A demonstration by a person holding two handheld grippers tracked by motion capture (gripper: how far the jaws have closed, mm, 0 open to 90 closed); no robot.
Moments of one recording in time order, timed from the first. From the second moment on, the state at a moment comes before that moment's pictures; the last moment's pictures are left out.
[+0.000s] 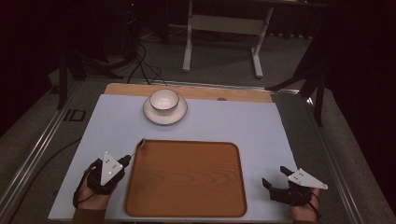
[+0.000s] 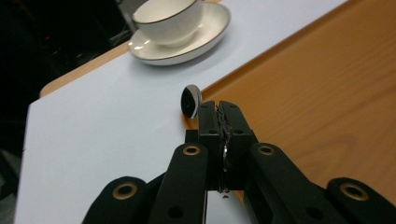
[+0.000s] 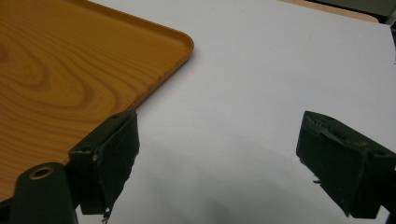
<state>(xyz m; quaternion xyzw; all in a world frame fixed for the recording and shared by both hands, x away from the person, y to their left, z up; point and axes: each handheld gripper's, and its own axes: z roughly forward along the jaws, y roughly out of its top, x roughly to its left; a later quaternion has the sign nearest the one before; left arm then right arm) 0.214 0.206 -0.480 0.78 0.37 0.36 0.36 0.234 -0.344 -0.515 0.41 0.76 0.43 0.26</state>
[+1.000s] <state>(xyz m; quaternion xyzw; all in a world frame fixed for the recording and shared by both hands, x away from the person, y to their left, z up) 0.205 0.195 -0.484 0.77 0.38 0.31 0.41 0.235 -0.343 -0.515 0.41 0.76 0.43 0.26</state>
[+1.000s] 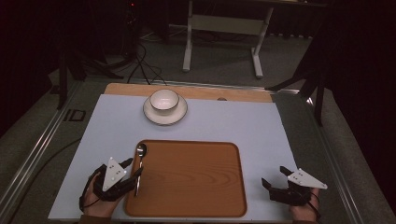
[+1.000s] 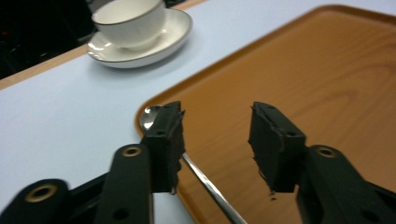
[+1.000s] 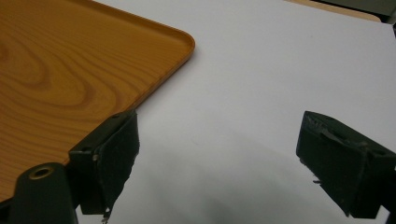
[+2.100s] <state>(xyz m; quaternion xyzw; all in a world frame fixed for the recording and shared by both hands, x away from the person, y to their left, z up) 0.260 0.260 -0.479 0.70 0.48 0.35 0.39 0.235 -0.346 -0.515 0.41 0.76 0.43 0.26</state>
